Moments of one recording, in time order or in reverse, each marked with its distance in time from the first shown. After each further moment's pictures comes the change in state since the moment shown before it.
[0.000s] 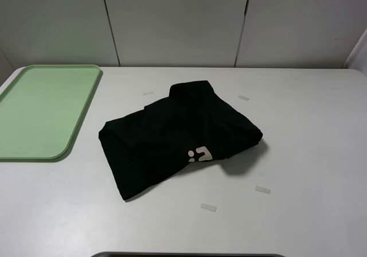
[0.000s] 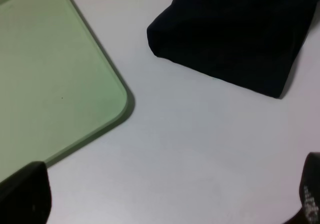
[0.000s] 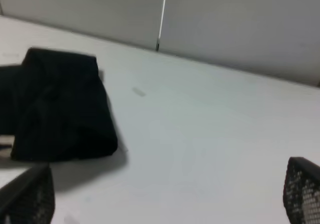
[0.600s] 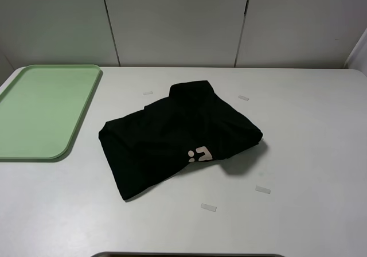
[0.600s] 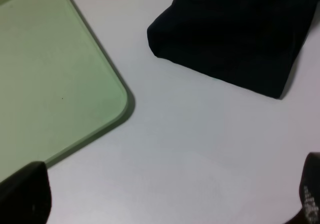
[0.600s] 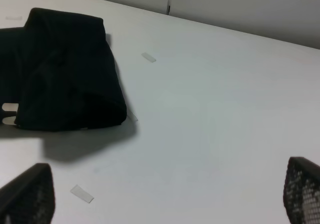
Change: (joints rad) left arm 0.000 0.000 0.000 0.000 -0.002 0.000; right arm 0.000 0.000 0.063 0.016 0.015 0.000
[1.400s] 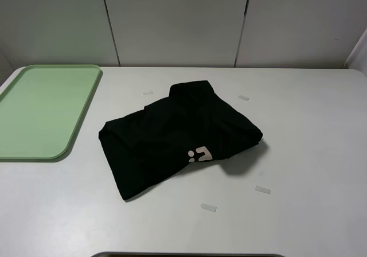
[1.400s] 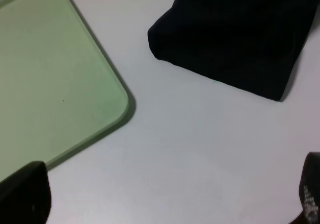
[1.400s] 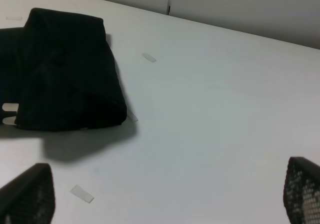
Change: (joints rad) left arm 0.000 0.000 0.000 0.001 -0.007 0.000; right arm 0.000 0.000 0.000 0.000 0.000 0.000
